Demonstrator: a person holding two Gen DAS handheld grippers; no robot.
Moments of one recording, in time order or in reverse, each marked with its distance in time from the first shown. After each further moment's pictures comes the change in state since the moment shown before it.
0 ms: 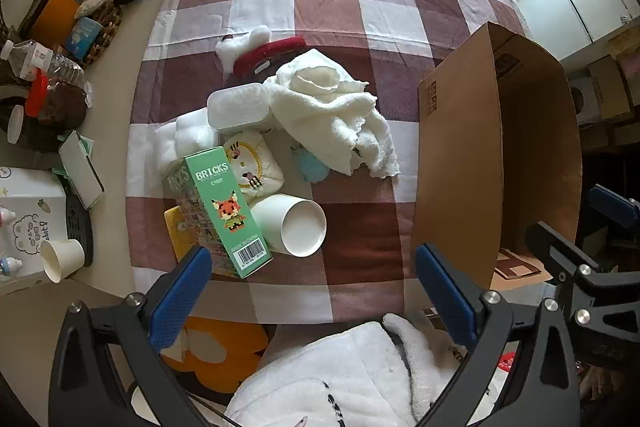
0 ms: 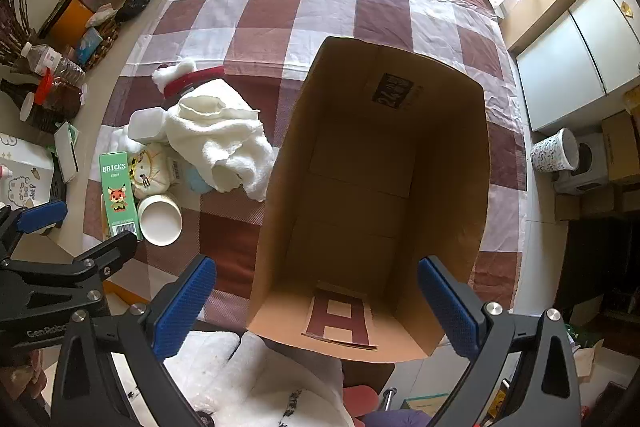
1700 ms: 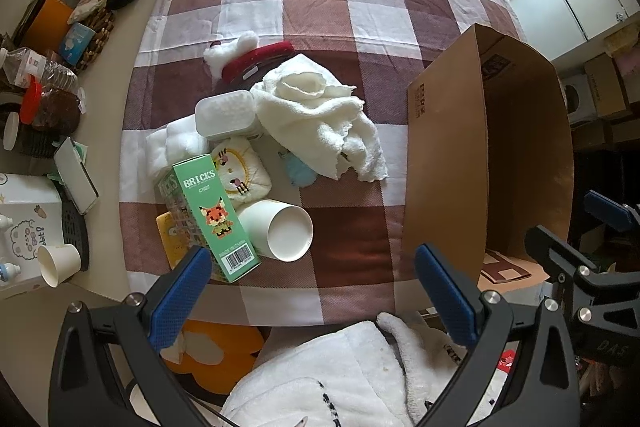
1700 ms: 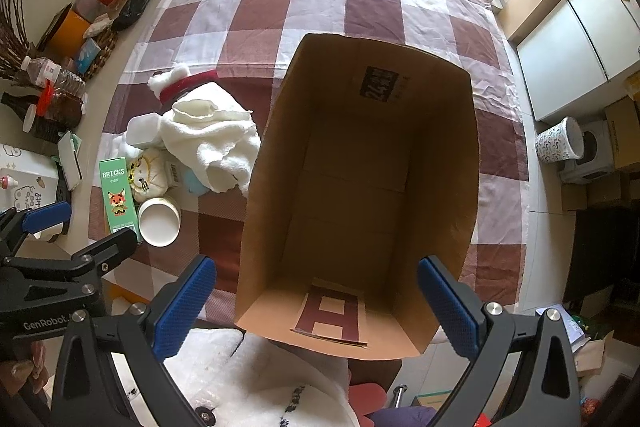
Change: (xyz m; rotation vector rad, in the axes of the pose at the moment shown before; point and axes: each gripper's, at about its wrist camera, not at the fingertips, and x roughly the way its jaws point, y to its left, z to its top) left arm -0.003 -0.010 0.005 0.002 -0.003 -0.023; right arm -0.002 -0.017 0.002 -0.769 -0.022 0.067
